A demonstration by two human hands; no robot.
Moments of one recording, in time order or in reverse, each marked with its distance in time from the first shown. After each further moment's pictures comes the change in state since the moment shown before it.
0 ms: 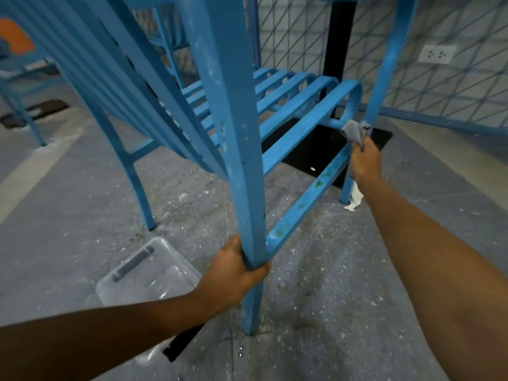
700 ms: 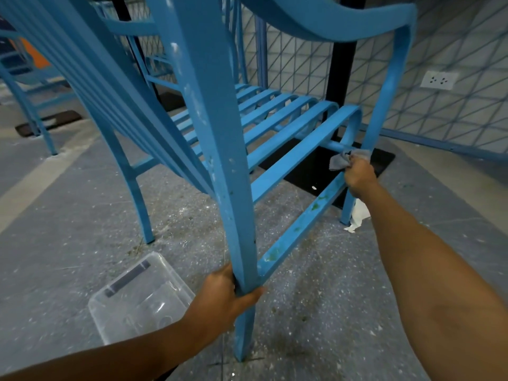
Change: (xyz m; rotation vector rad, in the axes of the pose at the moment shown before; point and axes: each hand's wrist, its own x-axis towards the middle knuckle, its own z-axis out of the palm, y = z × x) left_hand -0.002 0.005 0.003 0.037 0.002 -0.079; right_hand 0.033 -0.012 -0.003 -0.463 -0.267 0.001
